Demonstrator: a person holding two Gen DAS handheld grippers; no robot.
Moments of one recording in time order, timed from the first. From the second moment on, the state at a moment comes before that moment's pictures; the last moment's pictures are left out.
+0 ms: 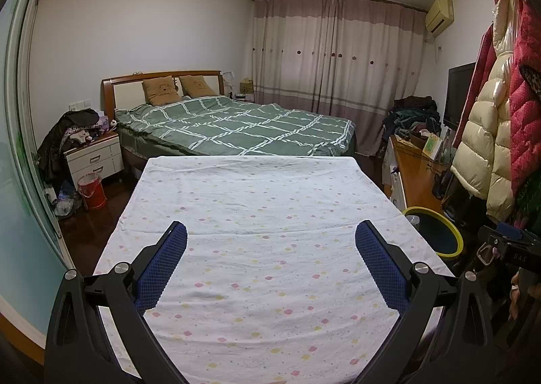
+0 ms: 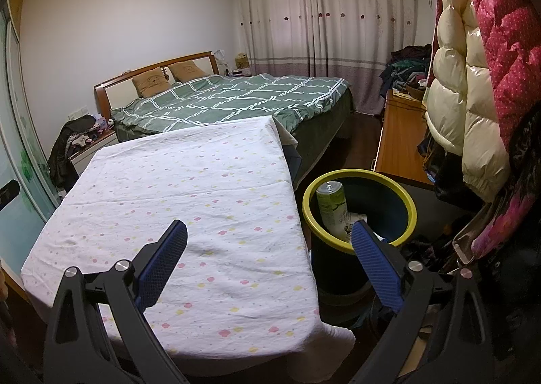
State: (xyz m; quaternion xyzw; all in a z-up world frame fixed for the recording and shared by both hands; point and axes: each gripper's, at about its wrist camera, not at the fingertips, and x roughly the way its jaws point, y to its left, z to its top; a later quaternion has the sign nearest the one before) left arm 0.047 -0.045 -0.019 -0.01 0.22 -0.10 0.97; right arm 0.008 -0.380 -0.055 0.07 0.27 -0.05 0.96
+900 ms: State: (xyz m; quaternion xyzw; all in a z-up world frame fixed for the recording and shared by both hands) left arm 0.049 -0.058 -0.022 -0.02 0.24 -0.12 0.96; right arm 0.008 -0.377 -0.059 0.07 0.28 -0.05 0.96
